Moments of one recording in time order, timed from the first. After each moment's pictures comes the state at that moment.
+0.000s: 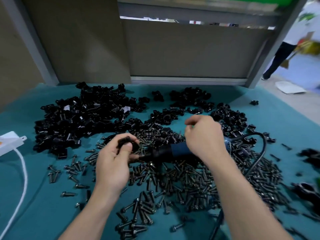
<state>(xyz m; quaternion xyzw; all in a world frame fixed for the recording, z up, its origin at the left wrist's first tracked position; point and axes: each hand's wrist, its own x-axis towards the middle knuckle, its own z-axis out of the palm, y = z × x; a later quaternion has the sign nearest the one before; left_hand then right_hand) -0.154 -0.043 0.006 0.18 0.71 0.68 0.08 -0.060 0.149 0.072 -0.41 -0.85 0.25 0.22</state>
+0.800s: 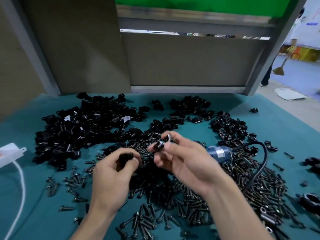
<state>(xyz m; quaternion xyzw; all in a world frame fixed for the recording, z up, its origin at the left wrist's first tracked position) -0.153 -0.049 0.008 0.26 0.71 0.65 0.03 -0.047 0.116 0.068 -0.10 -0.48 0.87 0.06</state>
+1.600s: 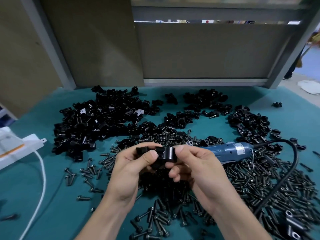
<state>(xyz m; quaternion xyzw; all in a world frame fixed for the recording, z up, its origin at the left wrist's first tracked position) -0.148 -0.050 0.029 0.21 0.56 0.77 0.24 -0.041 0.083 0.049 -0.18 -0.54 0.80 0.17</state>
